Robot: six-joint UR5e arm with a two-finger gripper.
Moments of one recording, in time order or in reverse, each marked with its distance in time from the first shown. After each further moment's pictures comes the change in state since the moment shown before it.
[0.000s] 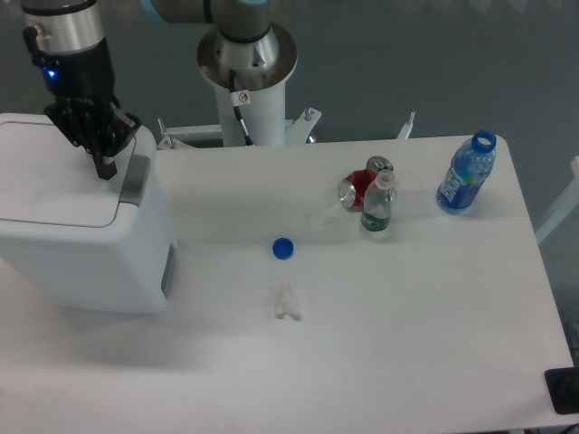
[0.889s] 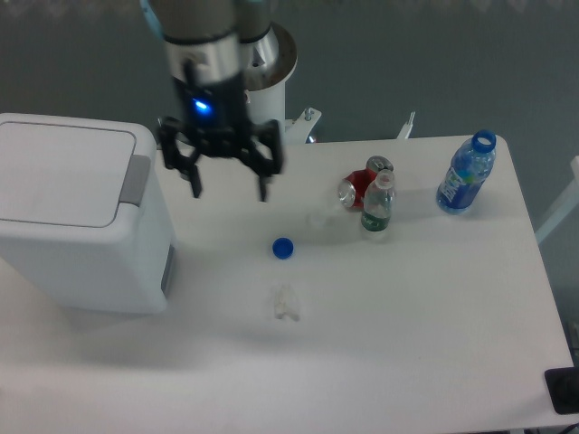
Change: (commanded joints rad) arm 0.383 -0.165 0.012 0.052 -0.038 0.054
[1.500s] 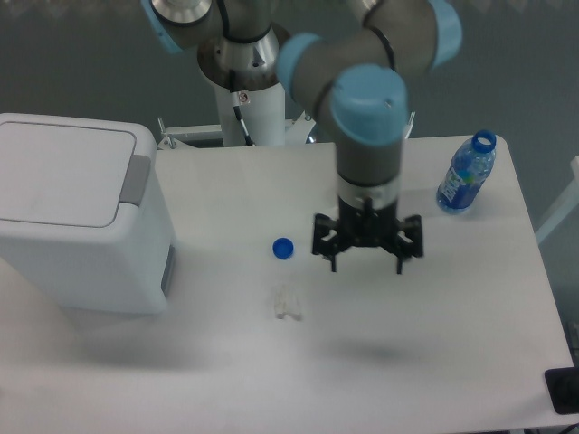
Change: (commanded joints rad) arm 0.170 -0.279 0.094 0.023 0.017 0.380
